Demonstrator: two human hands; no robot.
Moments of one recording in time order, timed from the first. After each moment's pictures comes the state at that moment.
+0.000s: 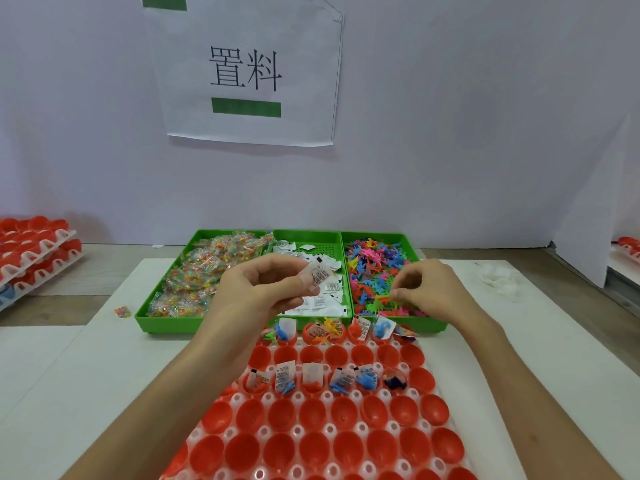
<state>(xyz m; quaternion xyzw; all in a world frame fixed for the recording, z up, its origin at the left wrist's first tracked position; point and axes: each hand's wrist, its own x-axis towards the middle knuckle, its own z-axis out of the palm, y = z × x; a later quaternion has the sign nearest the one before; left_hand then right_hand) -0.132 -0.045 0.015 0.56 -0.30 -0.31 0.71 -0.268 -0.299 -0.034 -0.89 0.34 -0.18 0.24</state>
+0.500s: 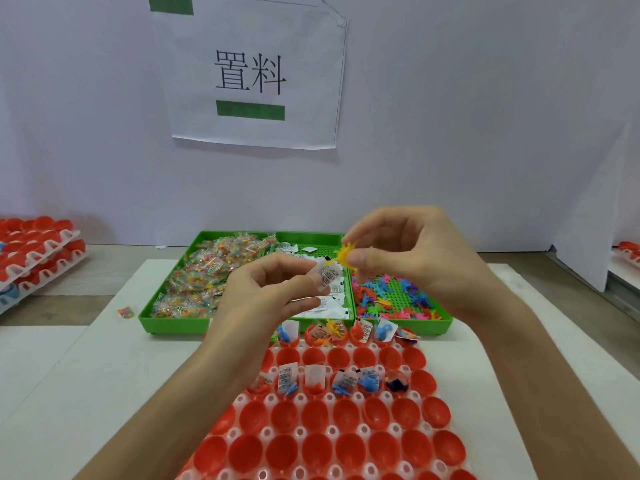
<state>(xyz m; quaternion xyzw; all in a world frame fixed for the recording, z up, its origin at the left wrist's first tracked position) -0.147 -0.042 0.025 0.55 -0.29 -0.30 0.72 -0.276 -0.197 0.070 -0.81 0.04 -0.27 0.52</state>
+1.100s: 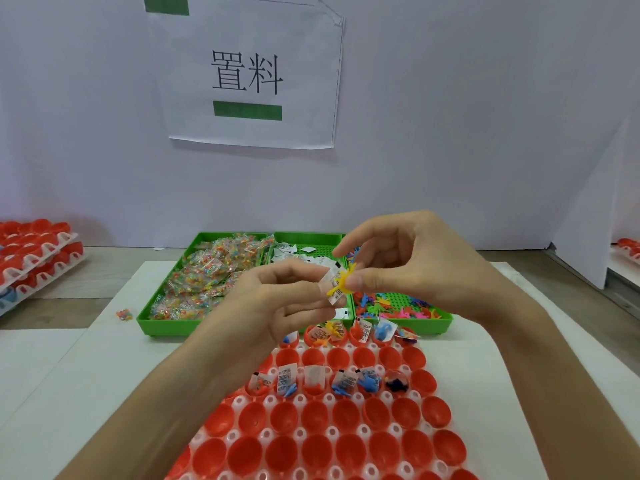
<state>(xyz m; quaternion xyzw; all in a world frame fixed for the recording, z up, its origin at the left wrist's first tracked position) -0.147 -0.035 0.037 0.49 -0.30 -0.43 0.69 -0.284 -0.192 0.078 -0.87 0.07 -0.20 0.45</state>
